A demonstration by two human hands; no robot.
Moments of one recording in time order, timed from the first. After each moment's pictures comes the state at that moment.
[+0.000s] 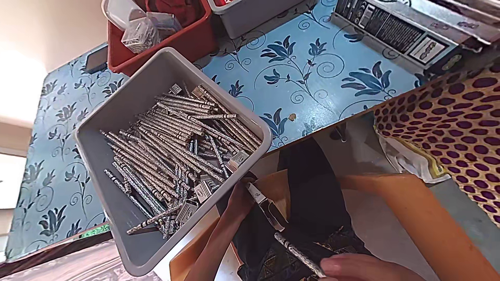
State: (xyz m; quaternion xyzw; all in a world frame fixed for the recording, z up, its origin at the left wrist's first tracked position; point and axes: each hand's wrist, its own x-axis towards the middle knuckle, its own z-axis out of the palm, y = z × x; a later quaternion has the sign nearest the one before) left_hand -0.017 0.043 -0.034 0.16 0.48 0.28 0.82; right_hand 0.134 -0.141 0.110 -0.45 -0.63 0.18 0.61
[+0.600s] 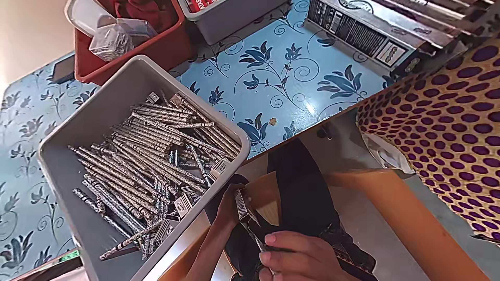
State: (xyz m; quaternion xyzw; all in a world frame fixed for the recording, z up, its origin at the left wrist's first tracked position) left_hand -0.012 0.044 -0.029 0.14 0.53 0.24 0.80; right_hand 0.109 -0.107 0.060 -0.44 -0.67 0.04 0.60
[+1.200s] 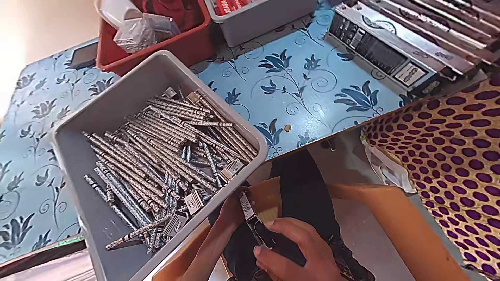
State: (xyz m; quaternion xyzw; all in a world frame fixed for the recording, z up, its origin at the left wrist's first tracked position) left_hand -0.013 0.042 -0.026 0.15 0.52 0.24 0.81; right_hand 0.110 -0.101 0.062 -0.54 -0.67 0.05 0.51
